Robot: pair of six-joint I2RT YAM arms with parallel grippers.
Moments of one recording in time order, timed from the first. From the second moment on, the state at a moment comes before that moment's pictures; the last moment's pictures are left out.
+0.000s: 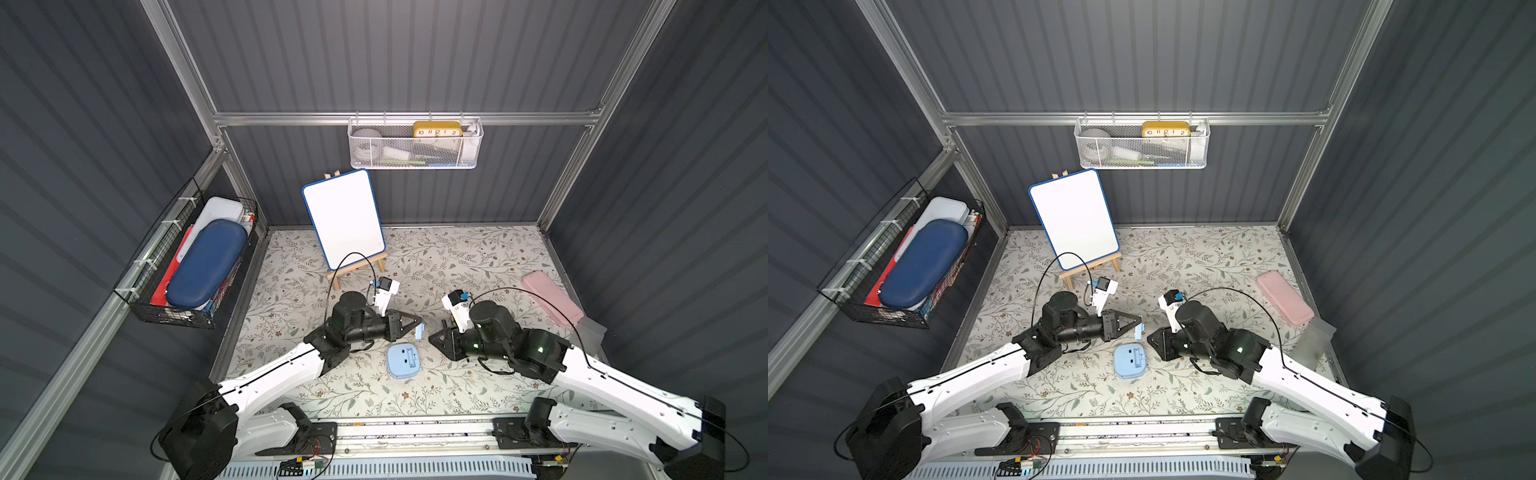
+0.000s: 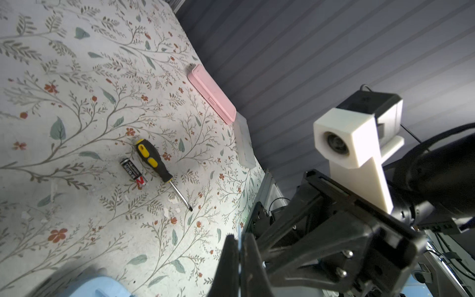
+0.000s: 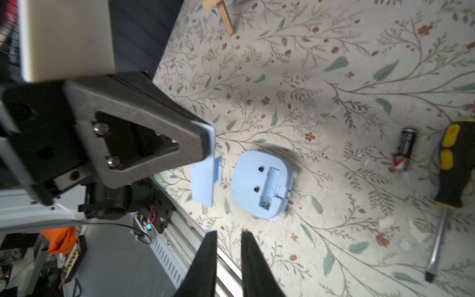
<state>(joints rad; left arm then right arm) -0.75 1.18 0.62 0.25 0.63 -0.73 0.90 0.97 0.82 -0.55 -0.12 0.66</state>
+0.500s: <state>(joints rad) -0.75 1.22 0.64 0.19 0.66 -0.79 0.85 0.99 0.78 -0.45 -0.17 0.66</state>
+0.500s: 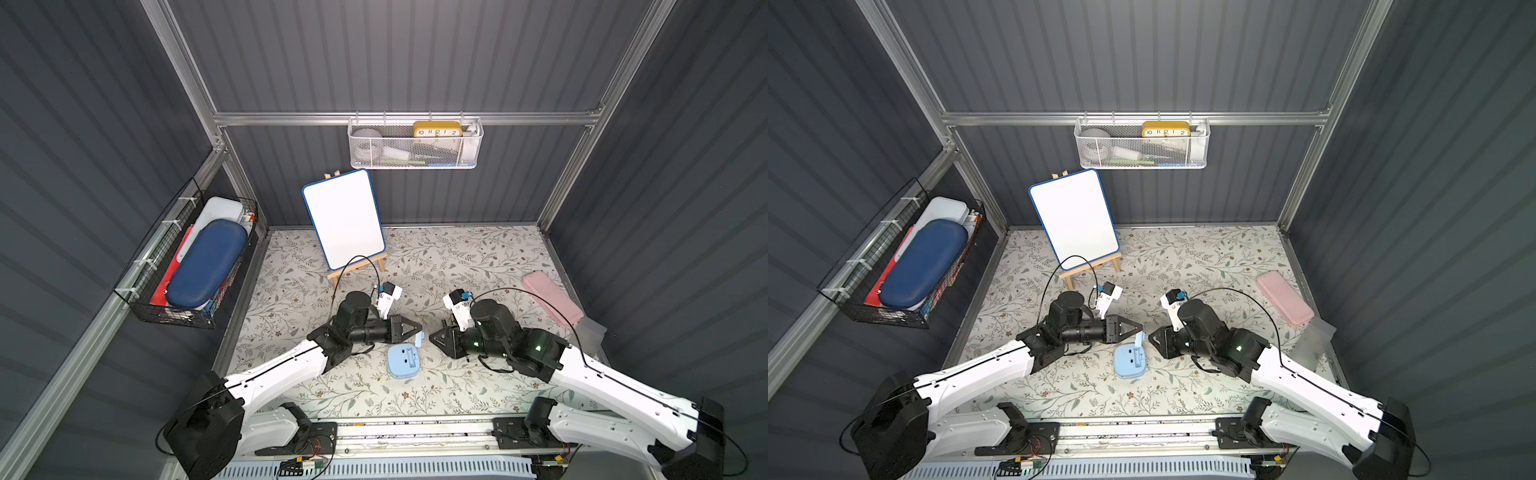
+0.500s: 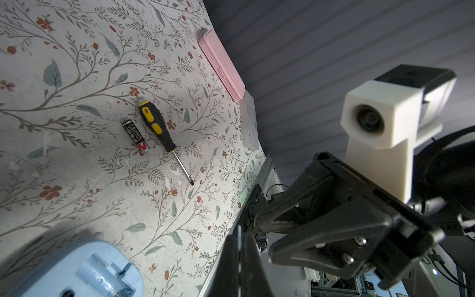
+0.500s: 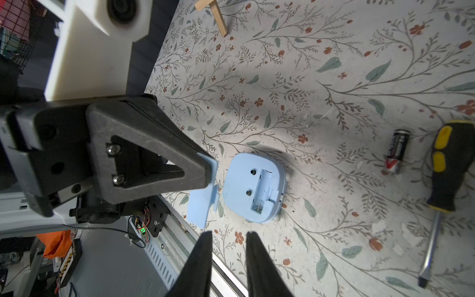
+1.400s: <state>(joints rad) -0.74 1.21 0.64 0.24 0.71 -0.85 0.73 0.99 0.69 -0.25 -0.41 0.78</state>
